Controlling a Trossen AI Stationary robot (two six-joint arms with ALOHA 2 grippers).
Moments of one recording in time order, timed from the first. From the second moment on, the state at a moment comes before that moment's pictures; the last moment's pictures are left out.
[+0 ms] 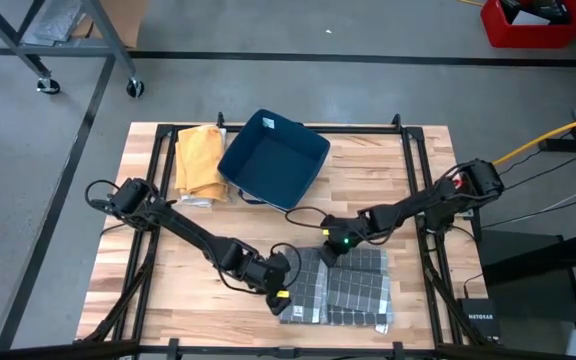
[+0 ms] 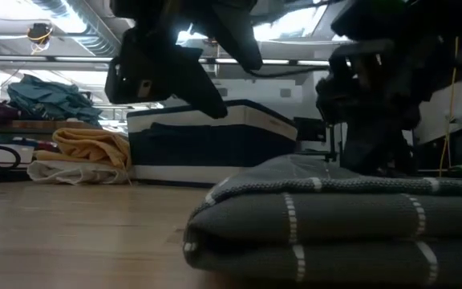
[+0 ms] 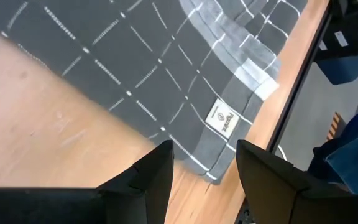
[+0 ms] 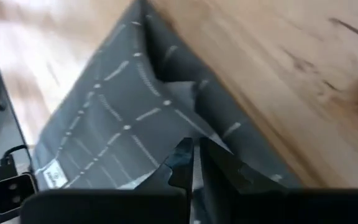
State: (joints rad) left arm -0.46 1.88 1.33 -0.31 -0.05 -1.11; right arm 0.22 1.60 0.66 0.07 -0.13 1.07
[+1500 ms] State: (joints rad) left arm -0.48 2.07 1.33 -0.14 -0.04 -1.54; right arm 0.52 1.36 0.71 0.00 -0.05 0.94
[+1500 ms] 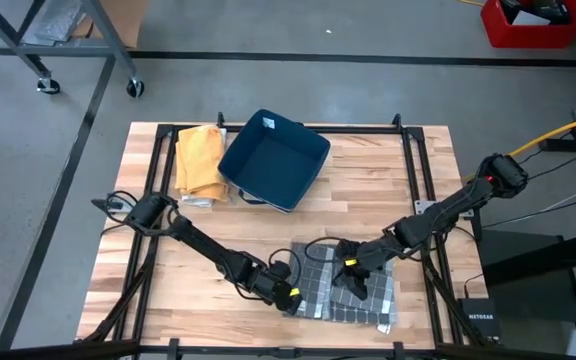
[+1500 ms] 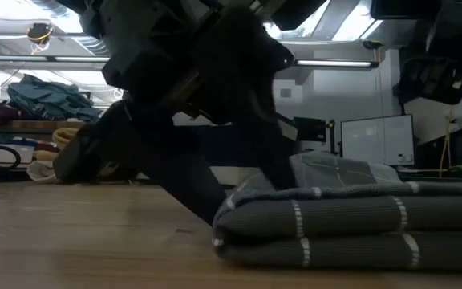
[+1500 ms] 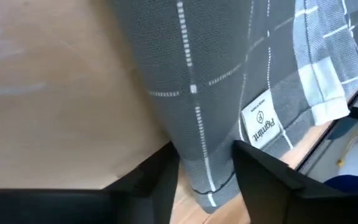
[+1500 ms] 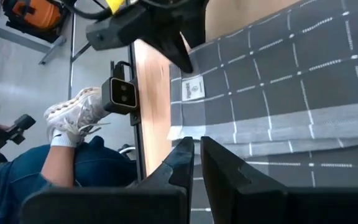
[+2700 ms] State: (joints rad) left arm -0.48 1.71 1.33 -0.78 -0.37 -1.48; right arm 0.52 1.36 0.71 0.00 0.09 0.93
